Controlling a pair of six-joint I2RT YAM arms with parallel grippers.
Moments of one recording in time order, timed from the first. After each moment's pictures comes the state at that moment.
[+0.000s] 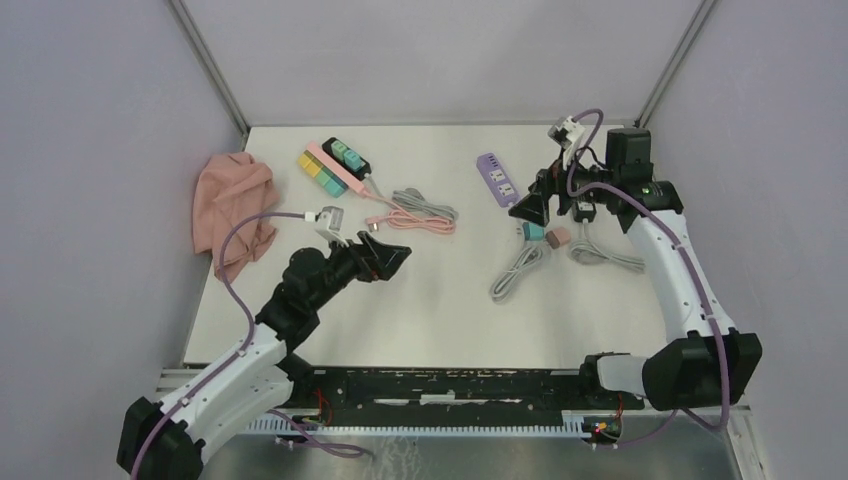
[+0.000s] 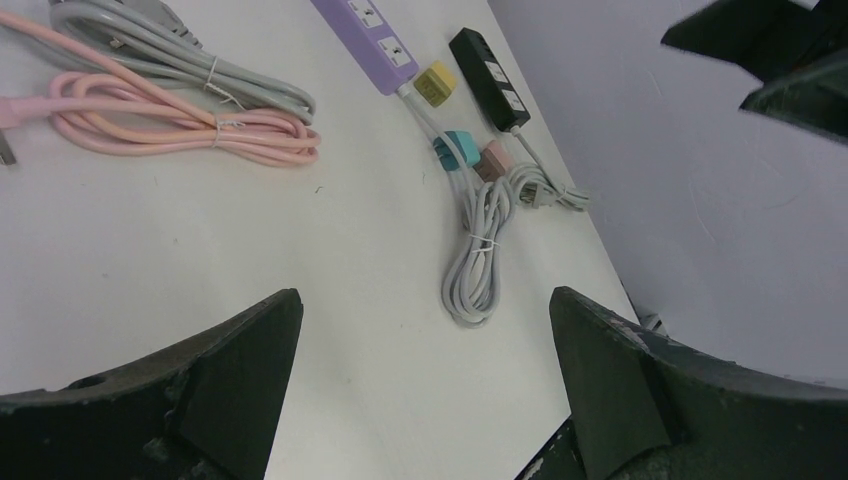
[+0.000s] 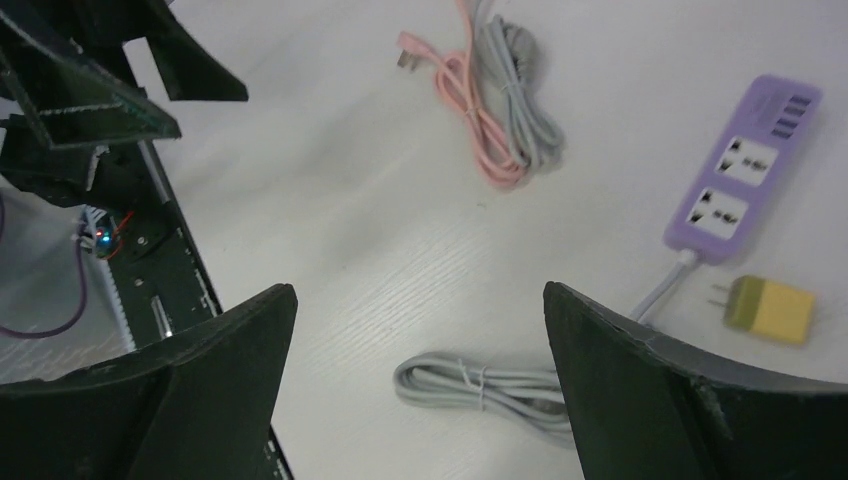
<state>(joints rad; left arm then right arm) -0.57 0.69 0.37 0.19 0.10 -0.69 0.10 1.33 1.37 -0.68 -0.86 -0.26</state>
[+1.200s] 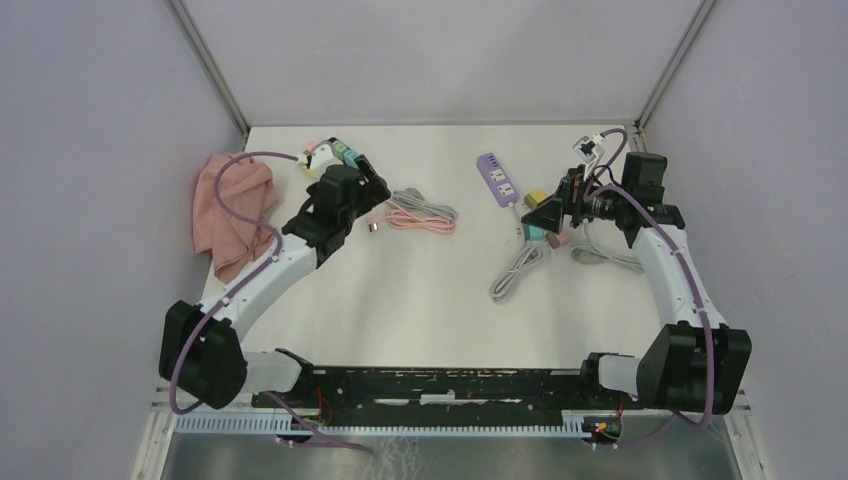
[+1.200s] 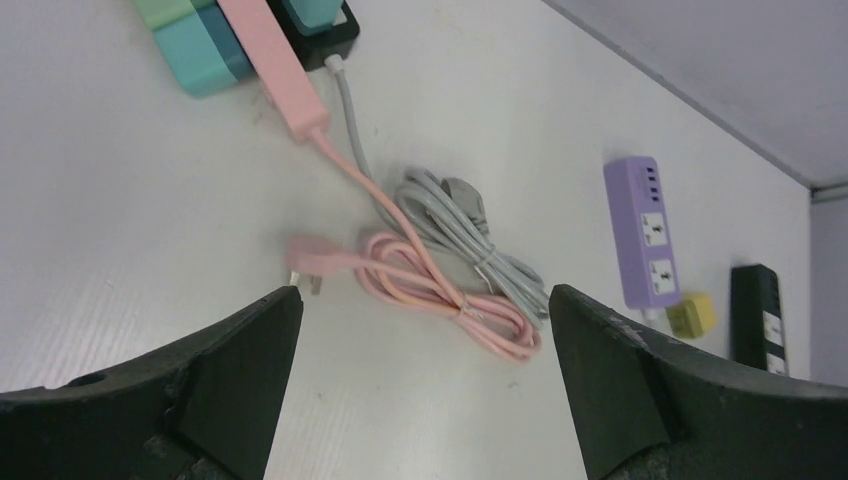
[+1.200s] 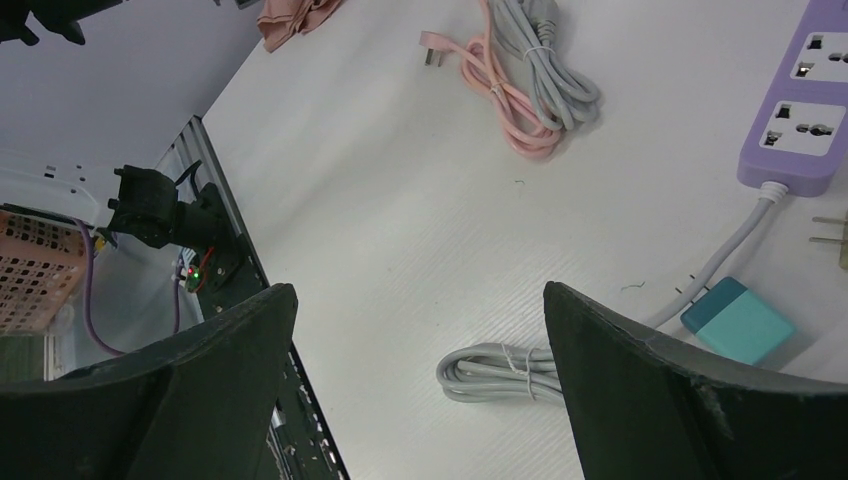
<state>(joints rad) -0.46 1.26 0.93 -0.15 -0.37 -0.76 -0.10 1.27 1.03 -0.43 -1.11 -0.04</state>
